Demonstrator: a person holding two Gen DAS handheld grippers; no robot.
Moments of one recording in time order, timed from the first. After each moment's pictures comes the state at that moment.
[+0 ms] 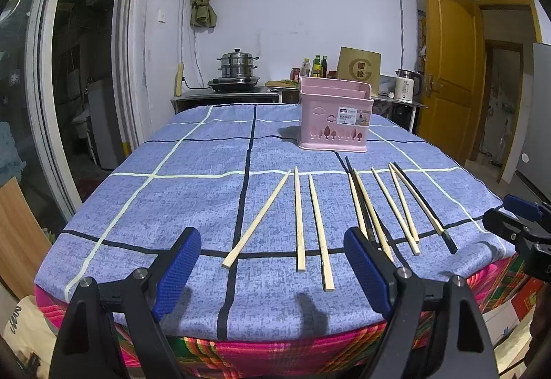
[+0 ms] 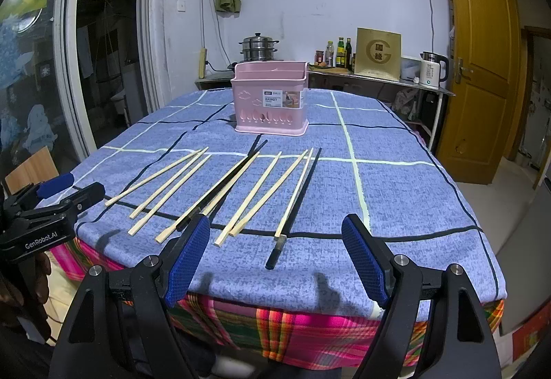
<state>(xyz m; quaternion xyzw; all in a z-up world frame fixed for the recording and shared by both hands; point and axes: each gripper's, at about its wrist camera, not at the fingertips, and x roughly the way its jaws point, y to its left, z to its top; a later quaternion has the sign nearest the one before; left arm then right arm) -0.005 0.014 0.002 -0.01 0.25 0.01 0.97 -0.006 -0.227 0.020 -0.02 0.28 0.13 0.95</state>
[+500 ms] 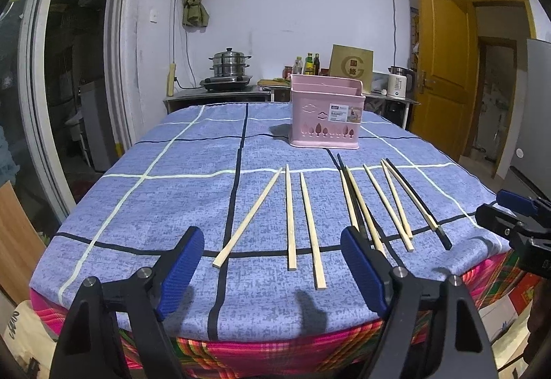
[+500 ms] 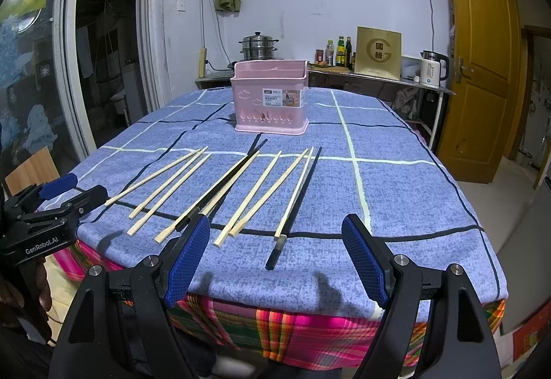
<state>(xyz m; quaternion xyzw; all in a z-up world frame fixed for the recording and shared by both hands) -0.003 0.010 0.000 -0.01 0.25 -0.01 0.97 -0.006 -0.227 0.021 -0.02 0.28 0.13 0.95</state>
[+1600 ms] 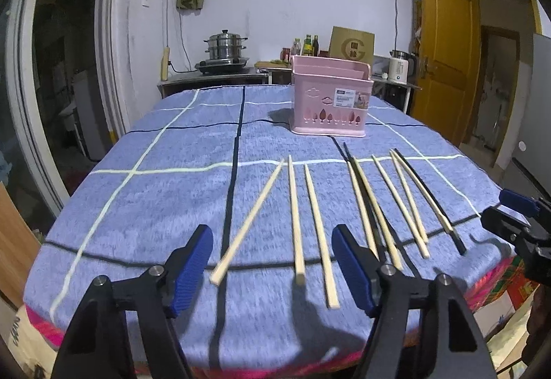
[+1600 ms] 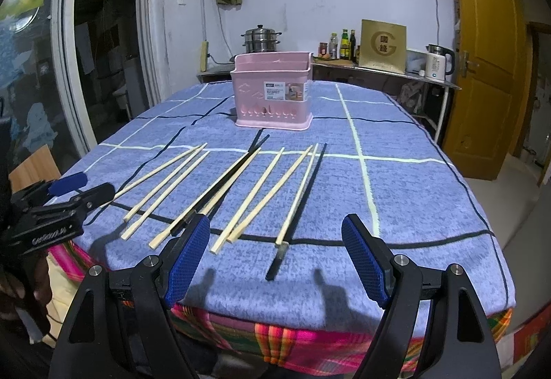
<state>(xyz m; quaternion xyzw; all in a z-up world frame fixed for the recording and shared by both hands) 0.038 0.020 0.000 0.00 0.30 -0.01 0.95 0.019 -0.220 0.009 -0.02 0.29 0.14 0.95</state>
